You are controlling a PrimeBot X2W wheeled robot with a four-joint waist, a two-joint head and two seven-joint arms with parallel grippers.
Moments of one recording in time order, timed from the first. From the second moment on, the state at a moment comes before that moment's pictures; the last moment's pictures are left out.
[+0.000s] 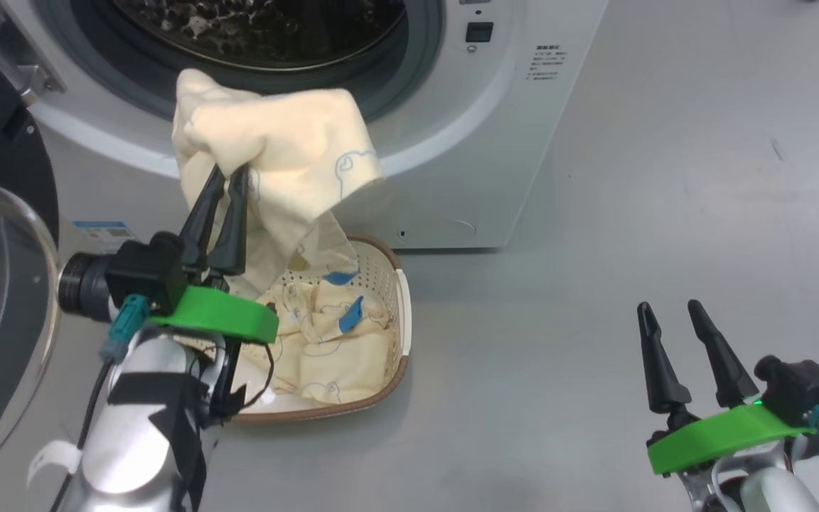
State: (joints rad) left arm -0.47 0.04 -0.18 0.32 -0.09 -0.06 -0.25; right arm 0.02 -0.07 0.09 0.12 0.34 0.13 -0.25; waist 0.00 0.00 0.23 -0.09
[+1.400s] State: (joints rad) left arm -1.40 0.23 -0.10 0.96 0.00 0.03 -0.25; right arm -0.16 -0.08 0.23 0.10 0.41 0.13 -0.25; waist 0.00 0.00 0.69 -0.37
